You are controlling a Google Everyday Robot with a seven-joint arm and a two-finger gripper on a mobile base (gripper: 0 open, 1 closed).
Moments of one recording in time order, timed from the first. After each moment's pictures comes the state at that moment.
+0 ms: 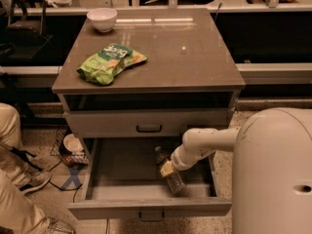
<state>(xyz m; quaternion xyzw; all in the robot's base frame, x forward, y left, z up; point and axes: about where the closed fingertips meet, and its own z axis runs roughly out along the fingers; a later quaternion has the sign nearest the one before) 0.563 -0.073 0.419 -0.23 0.96 0.16 0.09</state>
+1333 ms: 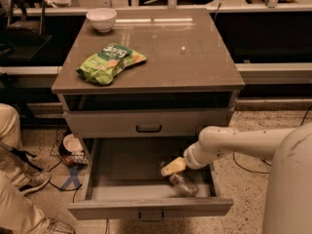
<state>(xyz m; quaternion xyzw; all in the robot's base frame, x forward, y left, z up) 0.553 -0.109 0.462 -0.20 0.96 0.16 0.12</state>
